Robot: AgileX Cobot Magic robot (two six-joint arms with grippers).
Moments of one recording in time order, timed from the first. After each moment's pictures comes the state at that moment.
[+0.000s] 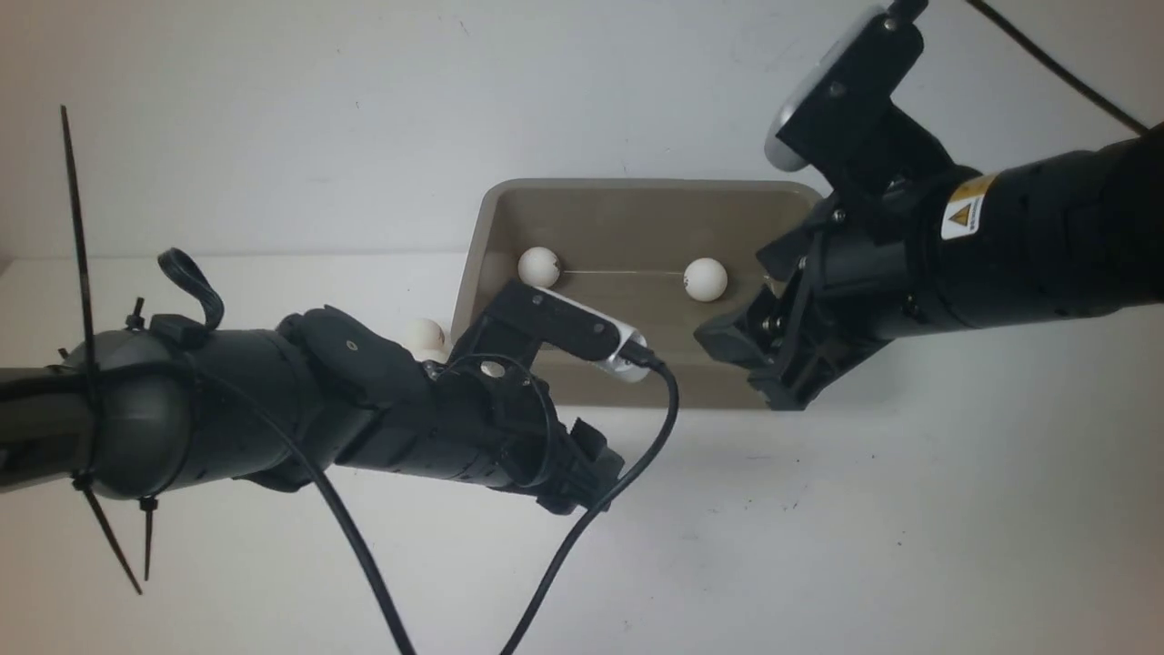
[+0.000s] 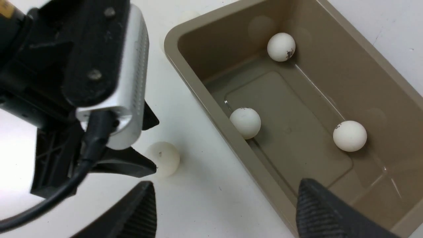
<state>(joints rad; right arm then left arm) 0.54 1.40 -1.13 0.28 0.61 -0.62 -0.50 1.75 -0.93 -1.20 0.22 1.10</state>
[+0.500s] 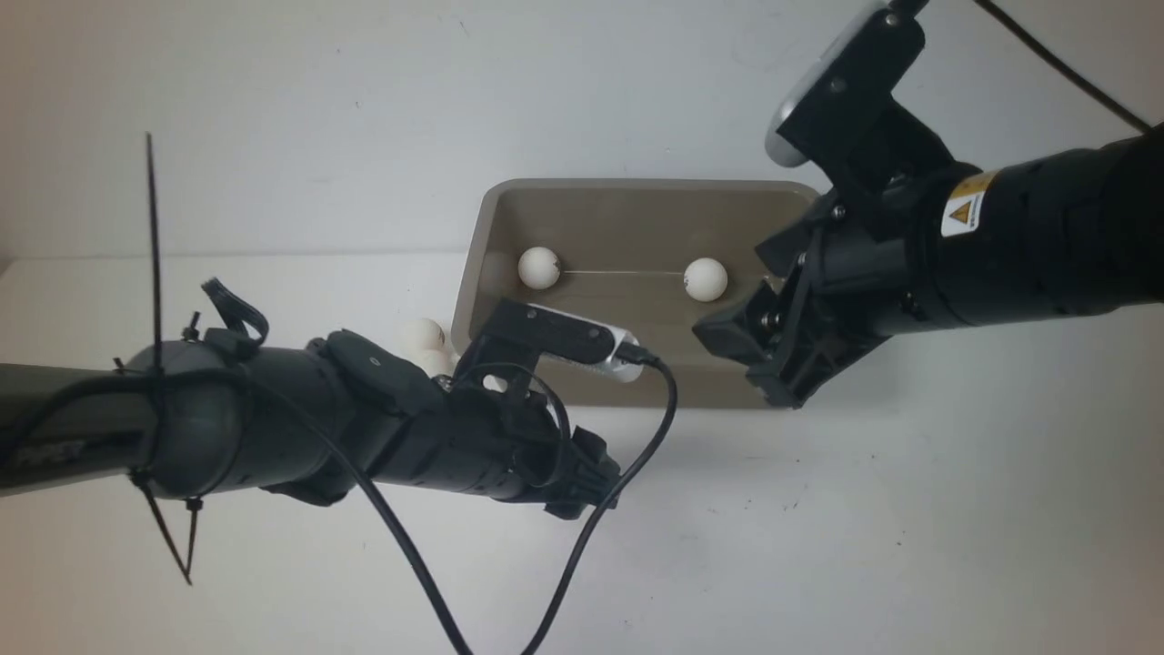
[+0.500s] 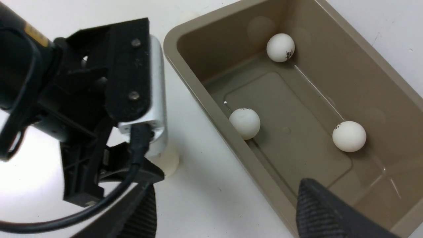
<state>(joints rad) 0.54 1.40 -1.13 0.28 0.61 -0.62 -0.50 1.83 -0.95 -1.30 0.21 1.14</state>
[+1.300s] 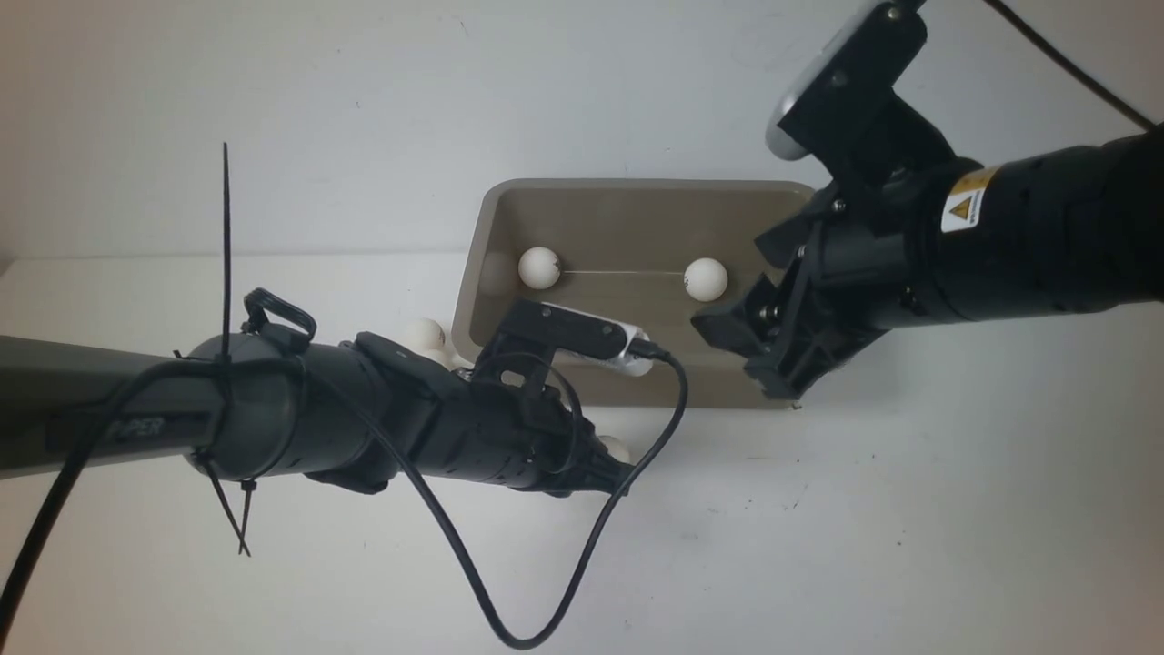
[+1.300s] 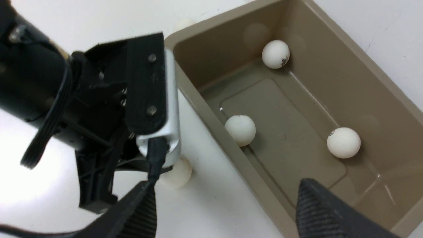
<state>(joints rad) 0.54 1.40 -1.13 0.28 0.57 -0.62 -0.50 1.89 -0.99 -1.40 0.20 1.27</state>
